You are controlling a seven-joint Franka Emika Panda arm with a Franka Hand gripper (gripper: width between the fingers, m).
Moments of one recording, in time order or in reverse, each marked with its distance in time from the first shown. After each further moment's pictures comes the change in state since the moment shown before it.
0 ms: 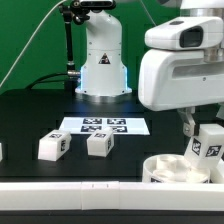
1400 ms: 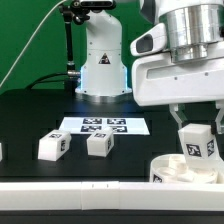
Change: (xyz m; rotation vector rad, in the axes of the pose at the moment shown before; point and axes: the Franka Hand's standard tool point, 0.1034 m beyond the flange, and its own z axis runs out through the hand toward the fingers) arm -0.002 -0.001 0.001 0.147 0.193 1.158
